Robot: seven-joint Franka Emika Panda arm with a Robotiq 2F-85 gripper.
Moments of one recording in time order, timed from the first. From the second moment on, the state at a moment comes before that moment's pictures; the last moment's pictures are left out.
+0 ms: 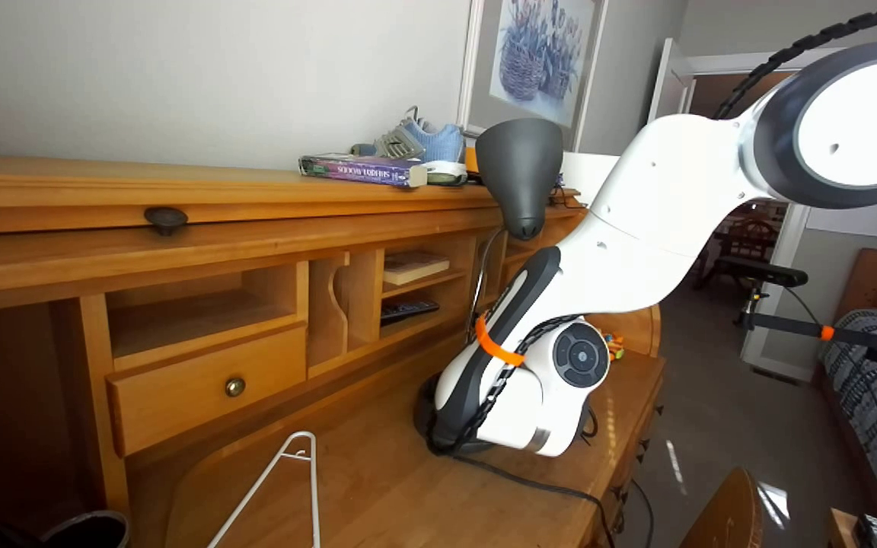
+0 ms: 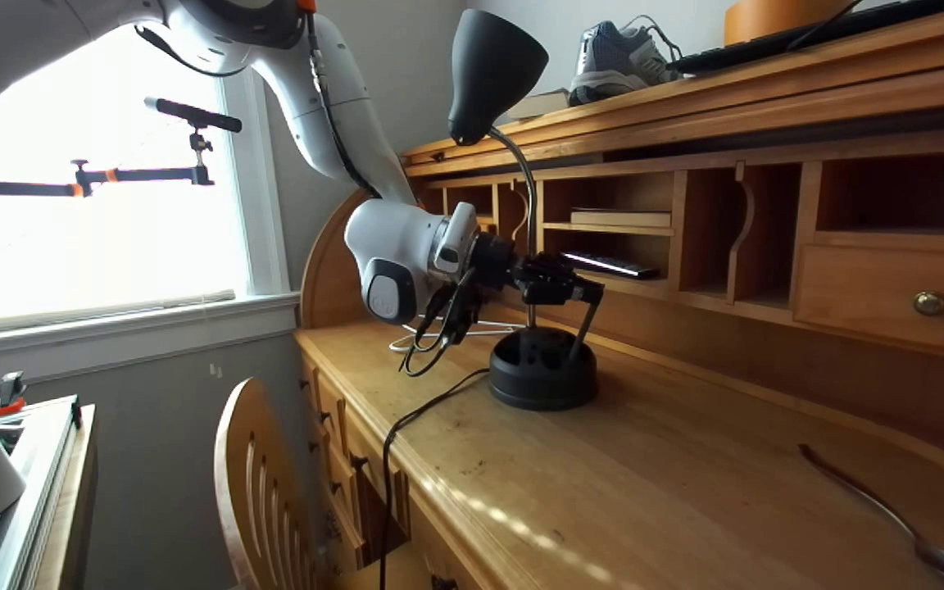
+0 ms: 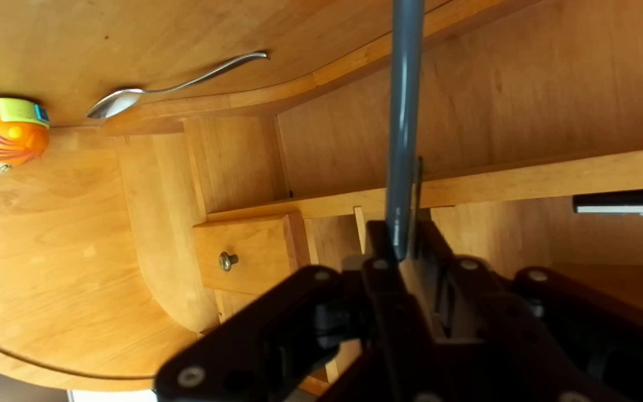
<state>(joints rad) 0.10 0.88 -0.05 -1.96 1.01 4.22 -0.06</state>
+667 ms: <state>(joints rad) 0.09 0.88 -0.01 -1.95 1.02 4.12 -0.04</state>
